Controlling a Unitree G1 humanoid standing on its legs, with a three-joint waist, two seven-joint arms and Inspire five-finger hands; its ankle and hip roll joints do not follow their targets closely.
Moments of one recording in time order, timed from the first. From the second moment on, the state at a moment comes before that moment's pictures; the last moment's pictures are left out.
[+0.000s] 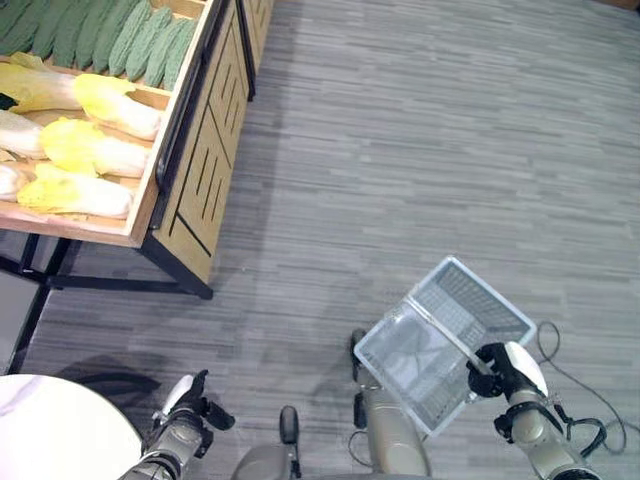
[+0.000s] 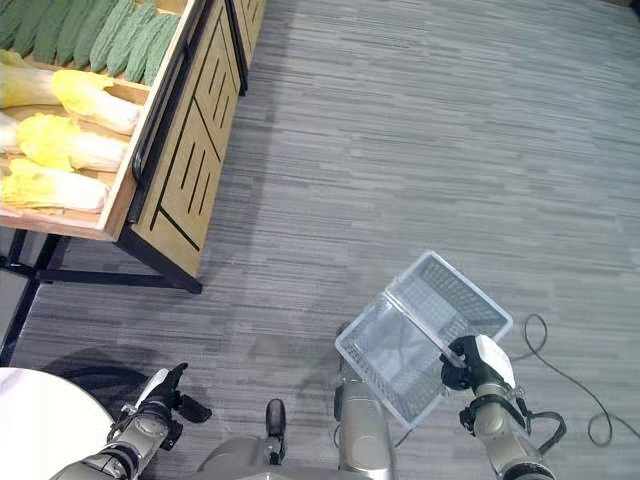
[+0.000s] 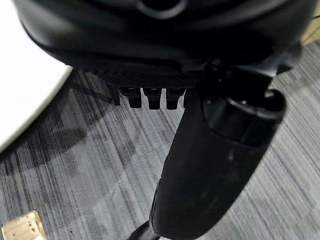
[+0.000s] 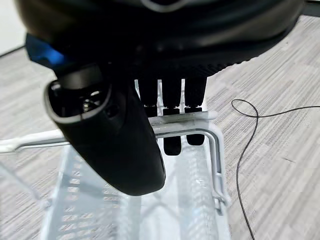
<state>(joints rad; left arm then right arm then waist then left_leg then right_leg) -0.14 0.36 -0.28 1.23 0.12 -0.09 0.23 0.07 -0.53 0.15 0.75 -0.27 -0.08 -0.28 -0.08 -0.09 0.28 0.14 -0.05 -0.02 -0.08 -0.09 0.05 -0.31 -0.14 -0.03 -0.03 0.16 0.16</state>
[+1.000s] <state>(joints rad) -0.10 0.30 -0.29 1.26 0.12 -0.07 0.24 0.07 -0.58 0.12 0.80 -0.24 -0.08 -0.32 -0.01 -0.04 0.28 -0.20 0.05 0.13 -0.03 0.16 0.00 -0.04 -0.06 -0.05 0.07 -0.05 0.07</state>
